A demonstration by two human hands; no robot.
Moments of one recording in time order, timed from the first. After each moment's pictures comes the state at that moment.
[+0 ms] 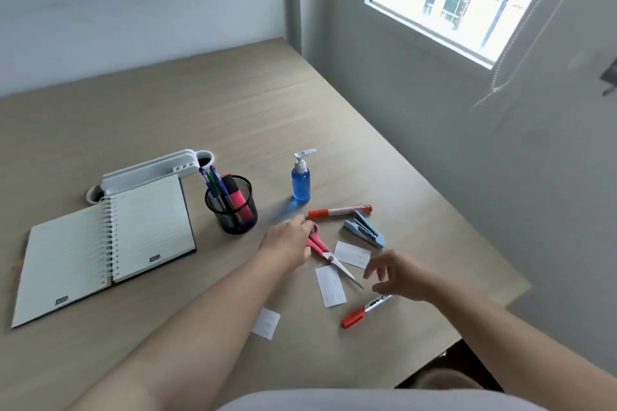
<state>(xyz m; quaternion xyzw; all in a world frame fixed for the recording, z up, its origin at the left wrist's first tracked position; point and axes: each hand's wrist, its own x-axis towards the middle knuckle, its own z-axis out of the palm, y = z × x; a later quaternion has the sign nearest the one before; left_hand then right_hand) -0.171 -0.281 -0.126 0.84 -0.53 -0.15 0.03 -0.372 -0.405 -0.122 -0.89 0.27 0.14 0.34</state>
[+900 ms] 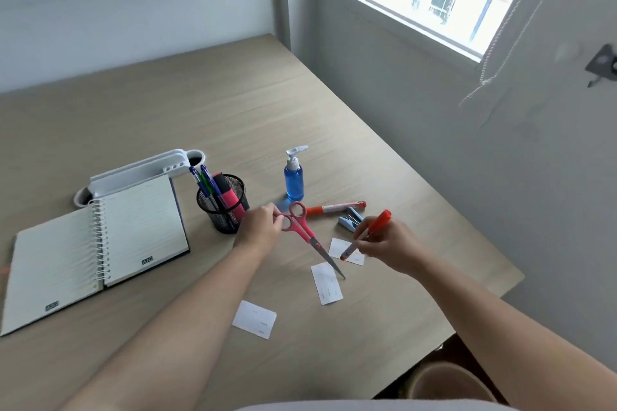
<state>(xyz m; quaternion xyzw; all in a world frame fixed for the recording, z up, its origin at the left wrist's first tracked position) -0.143 -0.276 -0.127 0.90 -0.34 -0.15 0.24 -0.356 -0.402 -0.096 -0.80 0.36 -0.05 0.47</state>
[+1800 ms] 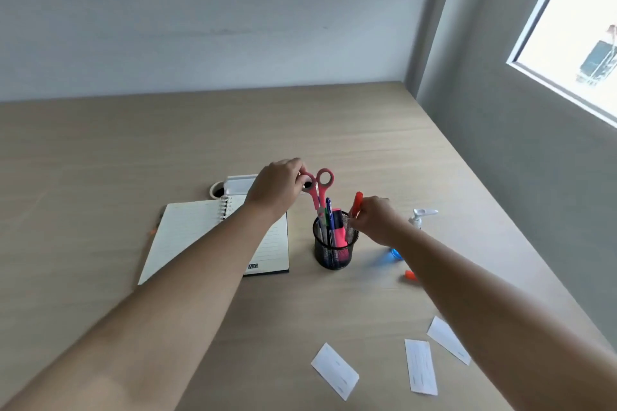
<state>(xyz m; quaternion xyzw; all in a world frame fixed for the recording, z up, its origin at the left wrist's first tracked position) -0.003 -0.189 -0.008 0.89 -0.37 0.08 0.26 -0.107 -0.355 -0.052 -0.93 0.22 0.02 0.31</state>
